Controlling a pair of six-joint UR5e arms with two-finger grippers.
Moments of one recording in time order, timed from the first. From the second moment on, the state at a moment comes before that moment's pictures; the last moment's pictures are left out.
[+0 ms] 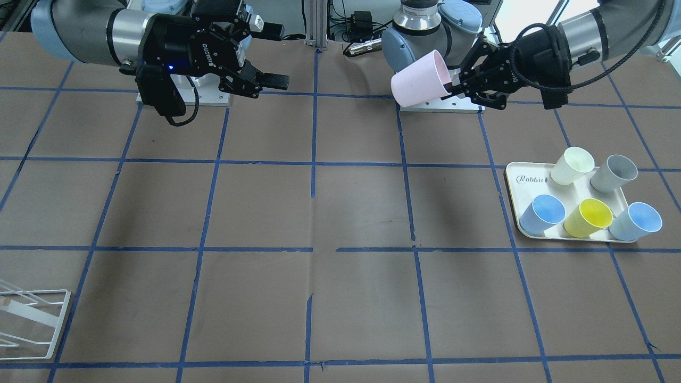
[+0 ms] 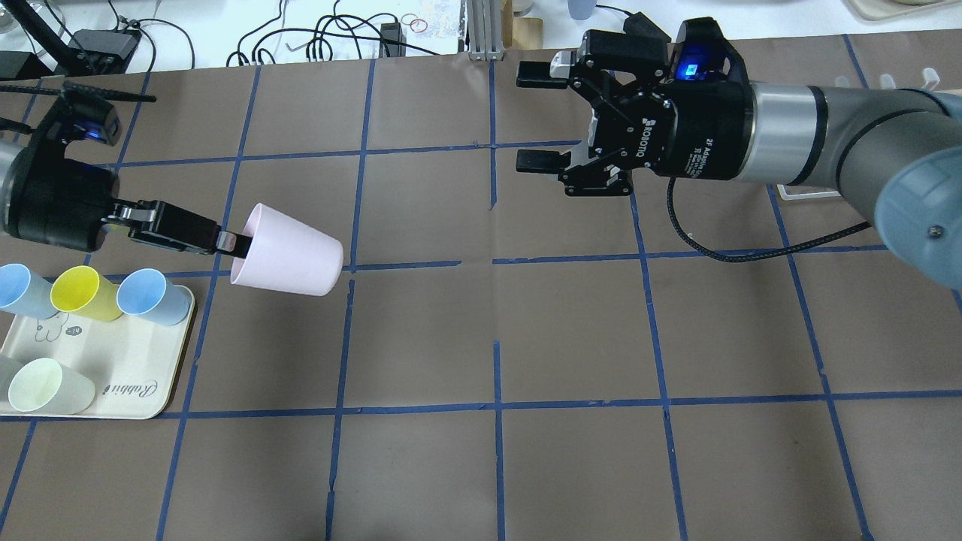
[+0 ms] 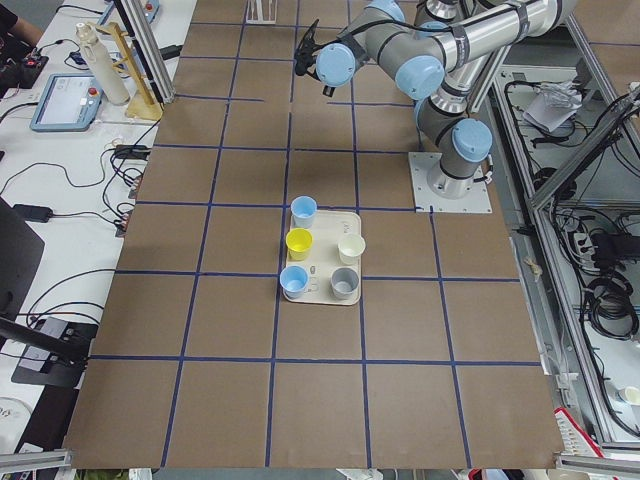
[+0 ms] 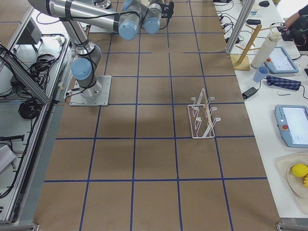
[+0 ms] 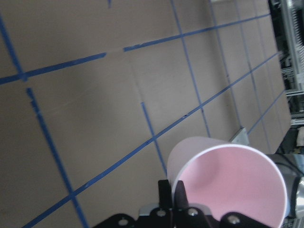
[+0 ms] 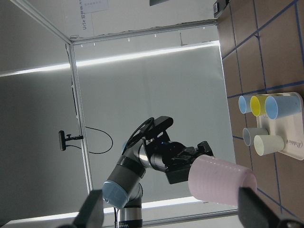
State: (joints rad) left arm -1.11 -1.41 -1.80 -2.18 0.72 1.11; right arm 1.43 -1.71 1.92 -1.22 -0.01 -0.44
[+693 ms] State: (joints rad) left arm -1.32 -1.41 -1.84 -2.27 0.23 1.14; right arm 1.42 -1.71 1.92 -1.15 -0.01 -0.44
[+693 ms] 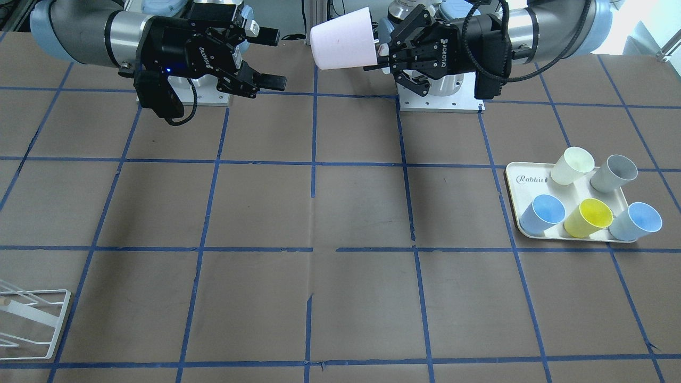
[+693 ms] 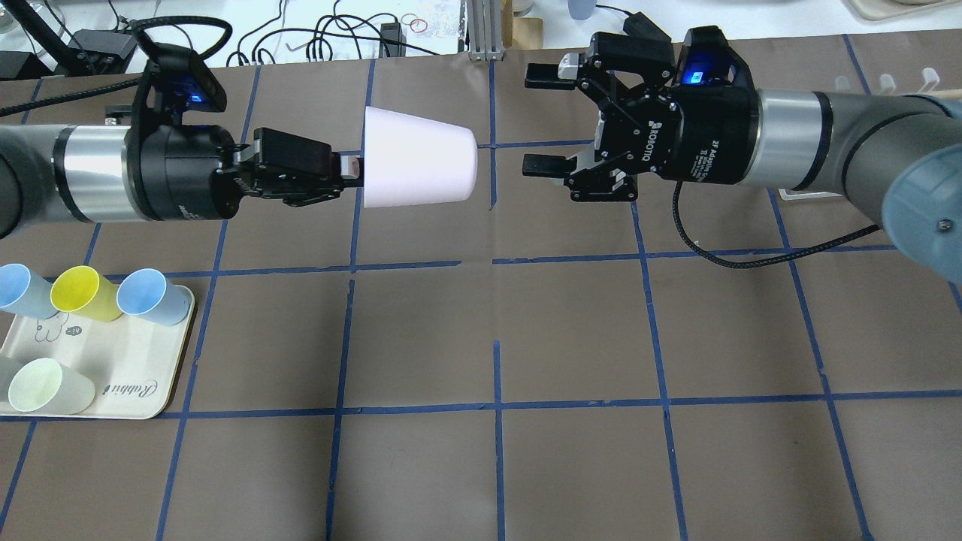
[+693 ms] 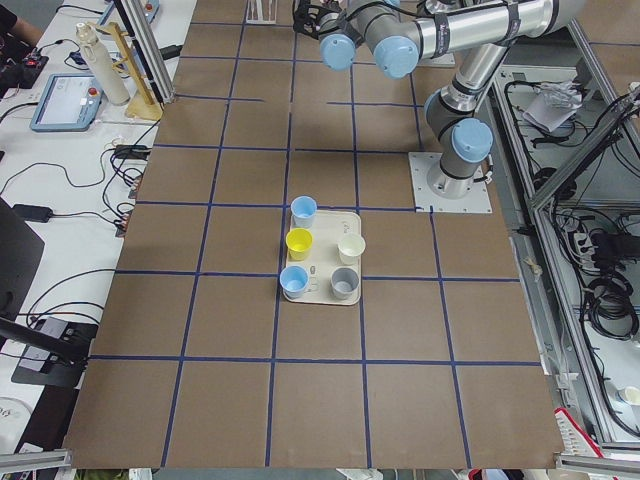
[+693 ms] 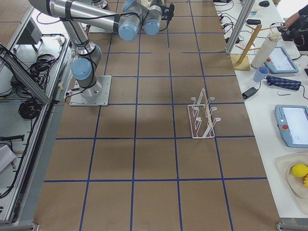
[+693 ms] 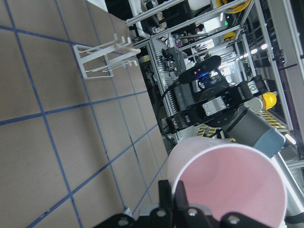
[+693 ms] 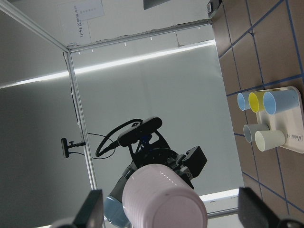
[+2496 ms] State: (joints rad) left arm -1.38 -1.38 -1.90 -2.25 0.07 1.15; right arm 1.47 -1.78 1.90 -1.09 -0.01 -0.31
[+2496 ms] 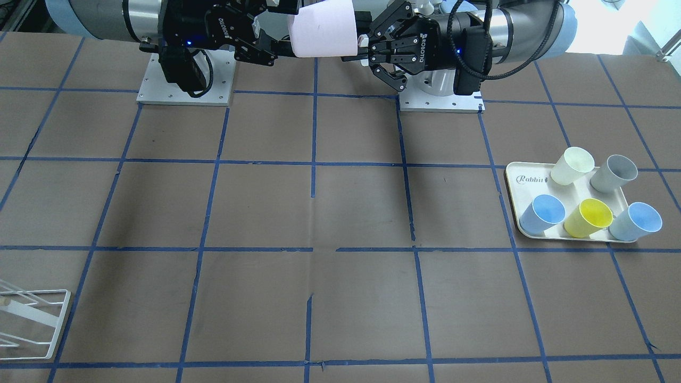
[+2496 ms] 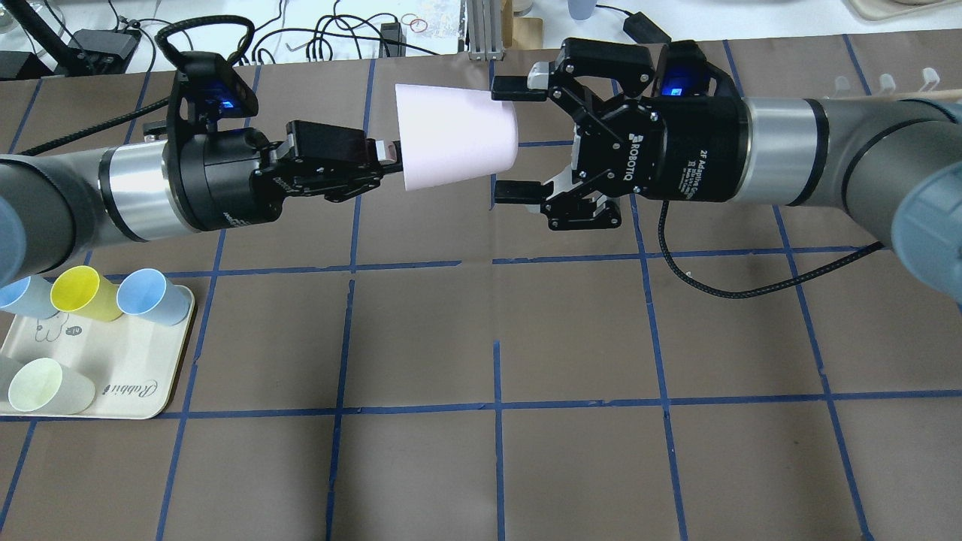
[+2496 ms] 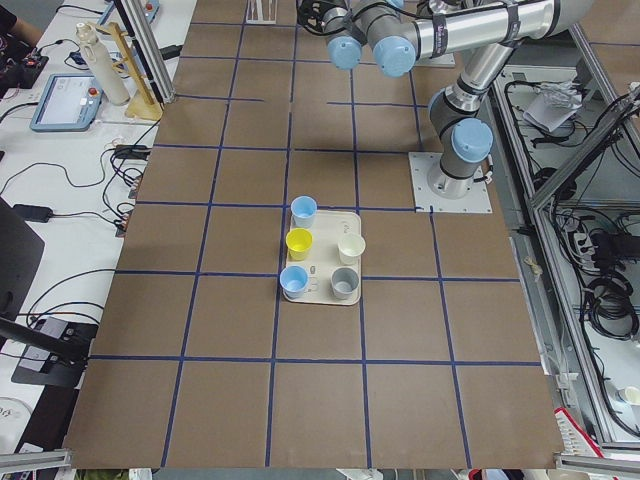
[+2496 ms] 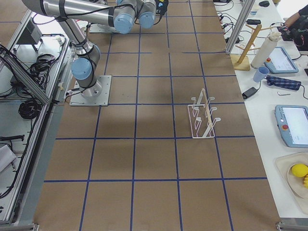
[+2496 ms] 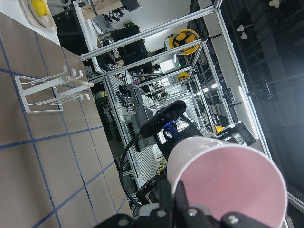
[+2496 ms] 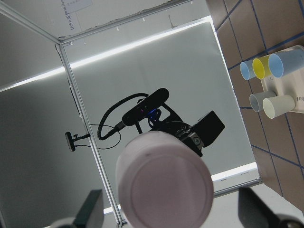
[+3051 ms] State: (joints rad) left arm -1.38 -1.38 -1.90 -2.25 0.07 1.15; right arm 1.47 -1.78 1.90 -1.08 -0.01 -0.29
